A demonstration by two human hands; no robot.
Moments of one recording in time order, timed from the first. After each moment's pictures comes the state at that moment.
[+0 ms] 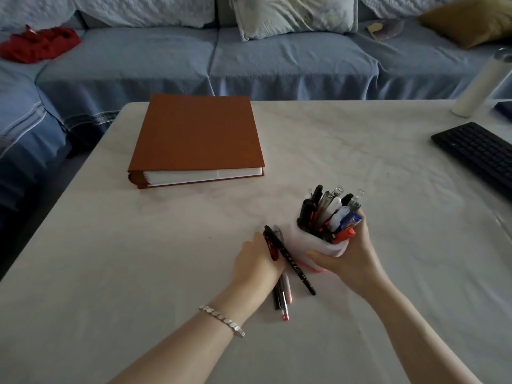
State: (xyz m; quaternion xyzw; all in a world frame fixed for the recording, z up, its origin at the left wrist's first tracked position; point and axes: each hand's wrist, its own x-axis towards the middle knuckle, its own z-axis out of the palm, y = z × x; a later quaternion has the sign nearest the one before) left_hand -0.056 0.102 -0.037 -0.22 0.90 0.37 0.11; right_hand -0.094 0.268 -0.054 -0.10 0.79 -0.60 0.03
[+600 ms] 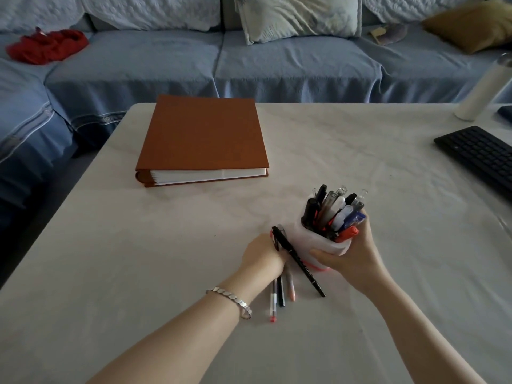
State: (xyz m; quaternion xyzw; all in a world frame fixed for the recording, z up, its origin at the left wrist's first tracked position) left_hand -0.066 0.104 -0.023 -0.22 0.88 0.38 0.19; right_hand -0.092 0.265 -0.047 -0.12 0.79 -0.61 0.02
